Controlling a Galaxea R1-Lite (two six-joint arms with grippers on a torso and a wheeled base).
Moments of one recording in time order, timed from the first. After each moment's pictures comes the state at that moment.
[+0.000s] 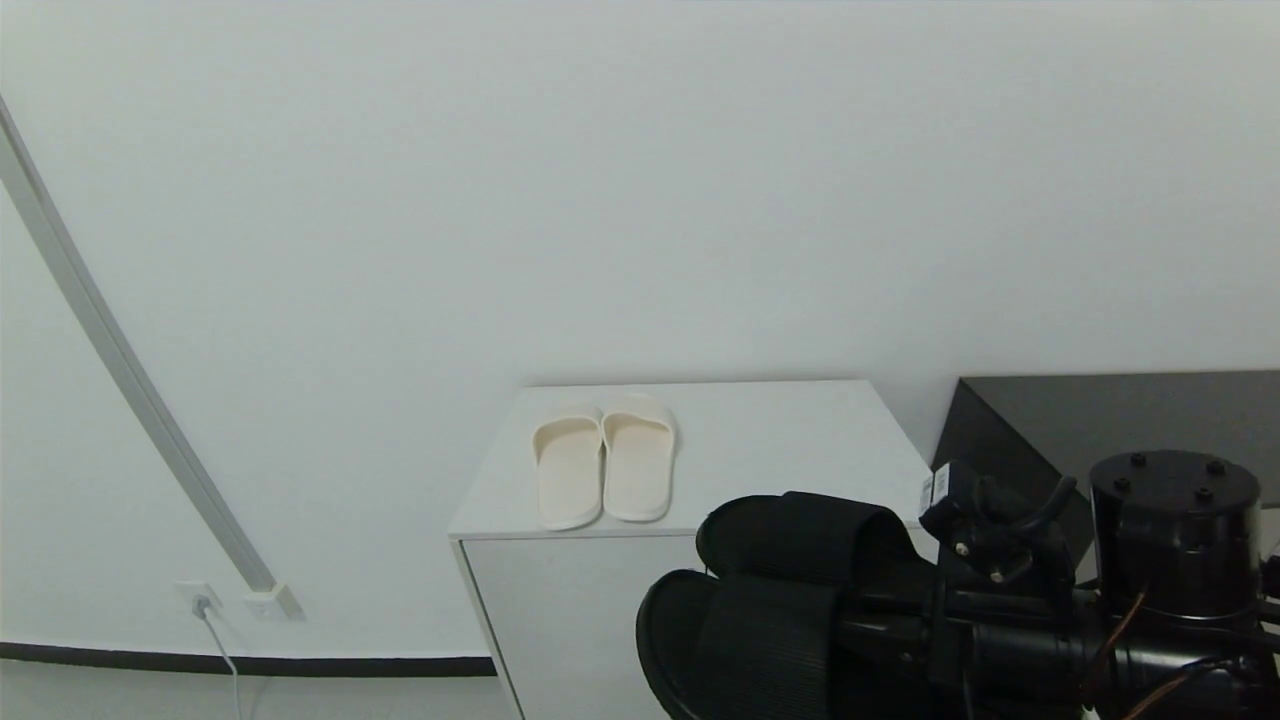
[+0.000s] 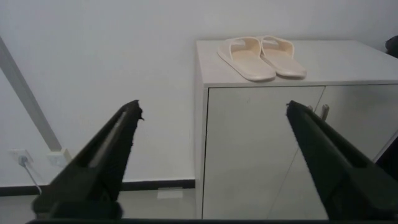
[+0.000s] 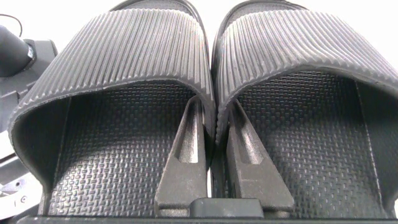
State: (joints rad) left arm 0.00 0.00 0.00 0.00 0.01 -0.01; right arm 0.69 1.56 -0.45 -0.75 0.38 -0.09
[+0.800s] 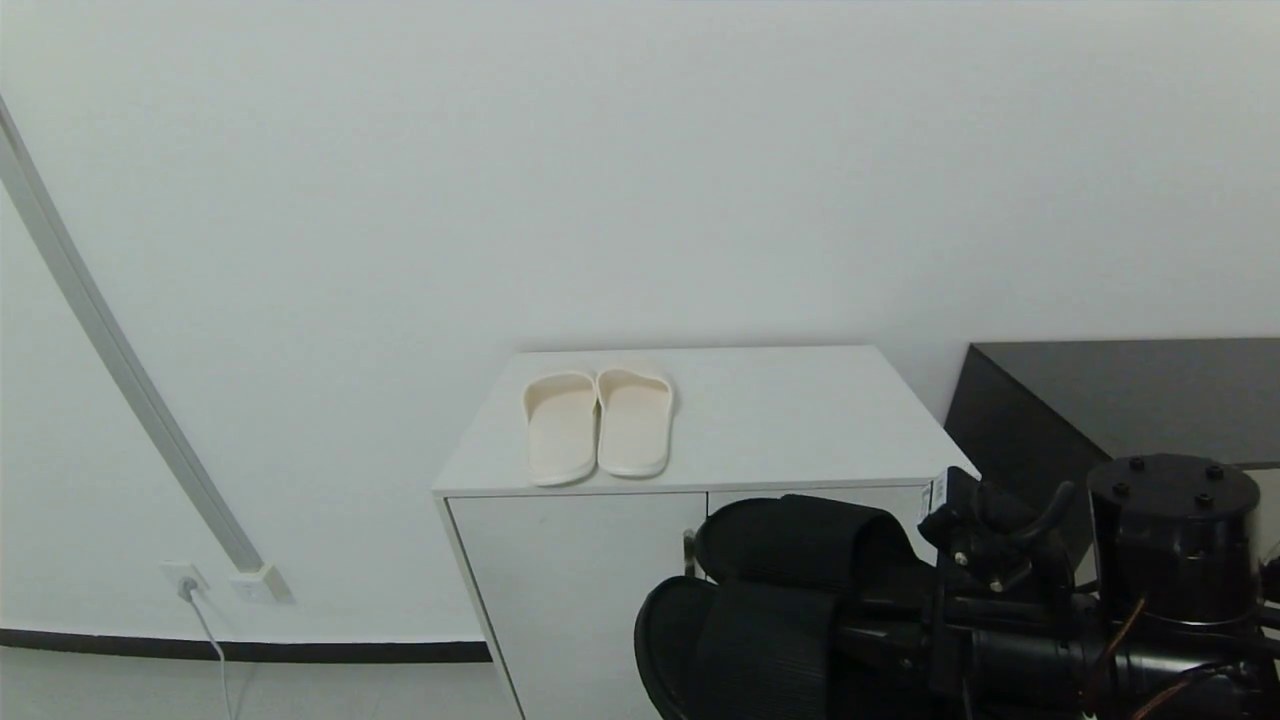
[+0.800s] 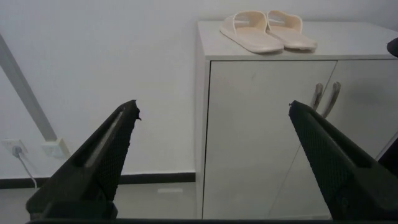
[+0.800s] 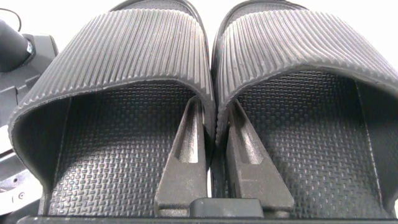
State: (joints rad) left arm 0.00 0.00 0.00 0.00 0.01 -0.01; right arm 0.70 1.55 -0.45 -0.75 0.38 -0.10
